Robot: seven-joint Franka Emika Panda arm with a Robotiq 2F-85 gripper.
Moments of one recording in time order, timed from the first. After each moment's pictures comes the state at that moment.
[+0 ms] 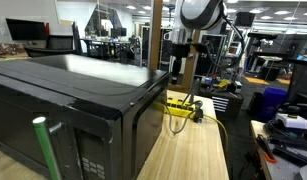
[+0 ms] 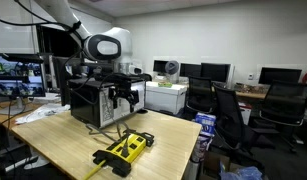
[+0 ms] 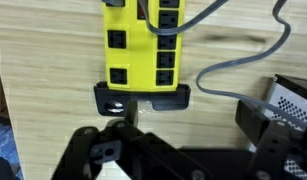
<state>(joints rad) -0.23 0.12 -0.05 -2.26 0.00 2.41 -0.49</state>
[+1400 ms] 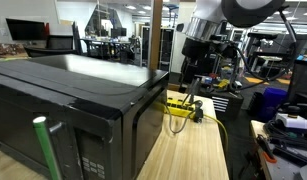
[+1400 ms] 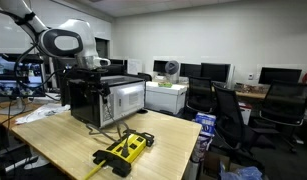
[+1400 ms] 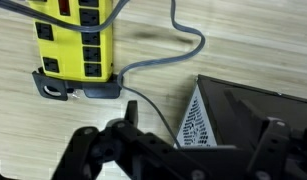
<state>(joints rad) -0.04 -0.20 -0.05 -2.63 -0.01 2.61 -0.36</state>
